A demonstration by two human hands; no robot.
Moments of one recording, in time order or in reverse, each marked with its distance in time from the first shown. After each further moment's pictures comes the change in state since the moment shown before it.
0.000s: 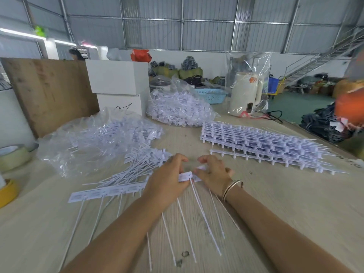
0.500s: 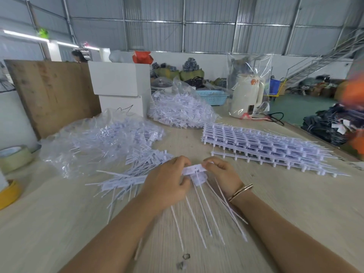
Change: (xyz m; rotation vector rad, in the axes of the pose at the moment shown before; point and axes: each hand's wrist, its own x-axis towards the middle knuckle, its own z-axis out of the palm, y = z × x) left_hand -0.002 0.002 -0.009 0.214 0.001 0.078; right_hand -0.007 -0.002 -0.012 0.632 0.055 -0.083
